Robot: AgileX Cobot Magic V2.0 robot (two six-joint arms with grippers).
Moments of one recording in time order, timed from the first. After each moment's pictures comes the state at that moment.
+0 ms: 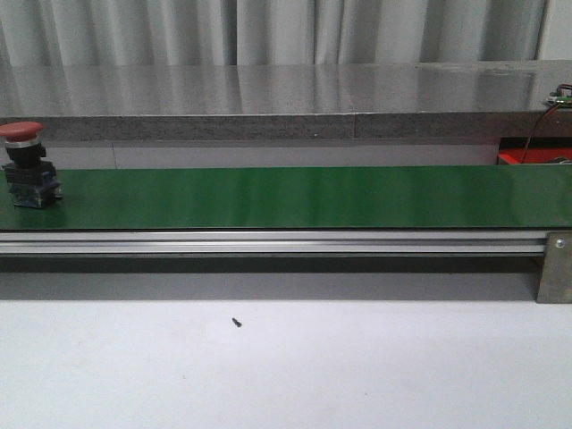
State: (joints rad) left arm 0.77 1.74 -1.00 -0.10 0.34 -0.06; right arm -0.01 -0.01 0.03 0.04 0.19 -0.04
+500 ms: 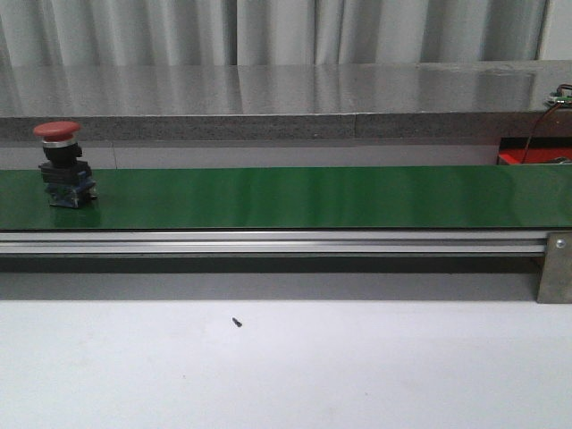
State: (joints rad) left arm 0.77 1.76 -1.00 -0.10 0.33 -0.06; right arm -0.01 -0.01 0.03 0.04 0.19 -0.04
